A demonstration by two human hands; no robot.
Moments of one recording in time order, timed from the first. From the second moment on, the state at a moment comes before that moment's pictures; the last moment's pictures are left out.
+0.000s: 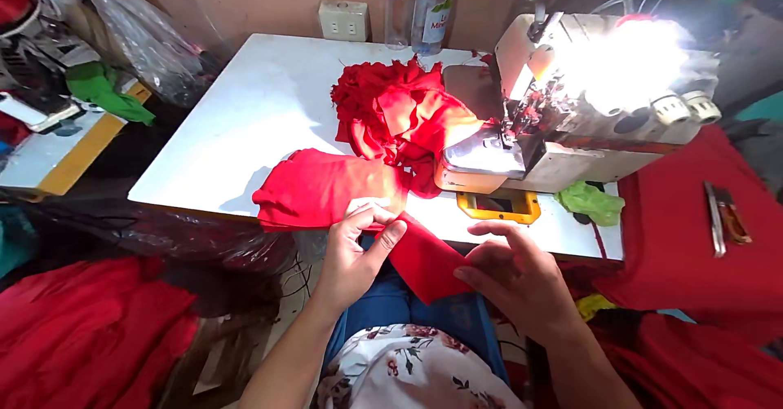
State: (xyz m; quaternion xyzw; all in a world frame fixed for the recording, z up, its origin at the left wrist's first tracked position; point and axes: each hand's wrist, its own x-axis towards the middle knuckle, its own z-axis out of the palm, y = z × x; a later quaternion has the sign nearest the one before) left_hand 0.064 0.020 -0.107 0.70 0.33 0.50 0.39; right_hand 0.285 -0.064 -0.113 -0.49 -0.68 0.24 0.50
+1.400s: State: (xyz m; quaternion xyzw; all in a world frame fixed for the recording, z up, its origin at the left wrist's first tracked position) left_hand 0.218 0.082 -0.093 0.88 0.36 0.31 0.07; right_hand 0.320 -0.028 -0.148 -0.55 -0.37 0.31 0.68
